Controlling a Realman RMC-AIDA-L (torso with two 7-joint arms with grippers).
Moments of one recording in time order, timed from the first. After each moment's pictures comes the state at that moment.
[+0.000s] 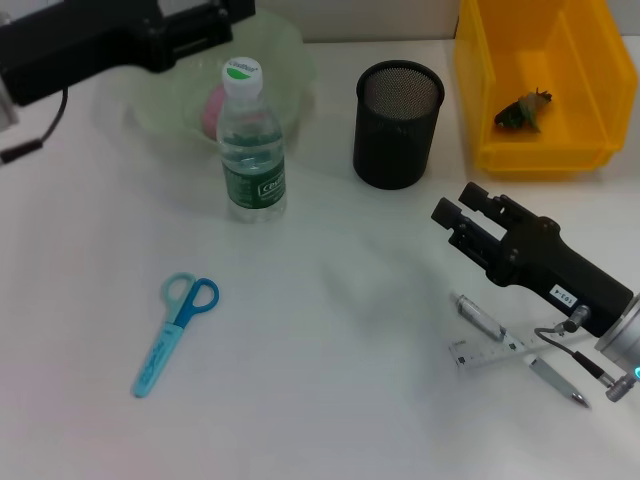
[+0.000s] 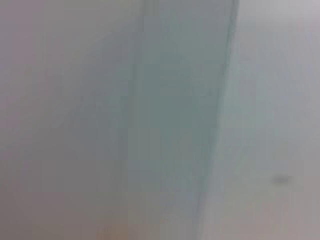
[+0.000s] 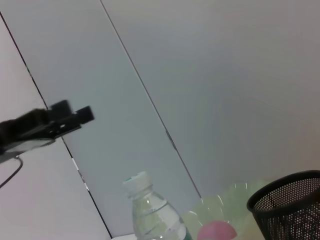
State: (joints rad) left arm -0.25 -2.07 1.22 1.27 1.42 1.16 -1.65; right arm 0.42 2.09 -0.86 0.05 -1.24 -1.50 0.81
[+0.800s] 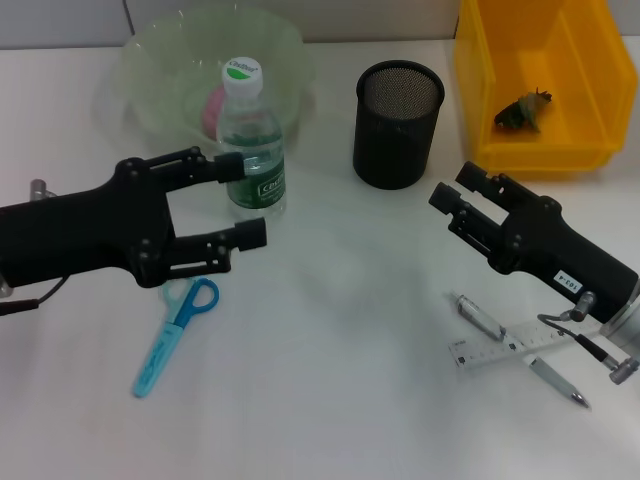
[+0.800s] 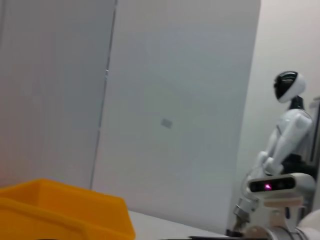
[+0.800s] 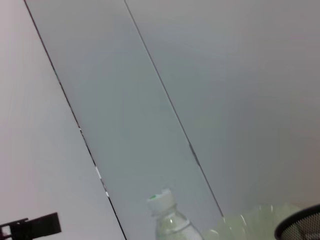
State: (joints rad) left arm -0.33 -2.05 0.95 0.82 1.58 1.77 -1.34; right arm 0.44 2.09 -0.87 0.01 -1.25 -1.56 0.80
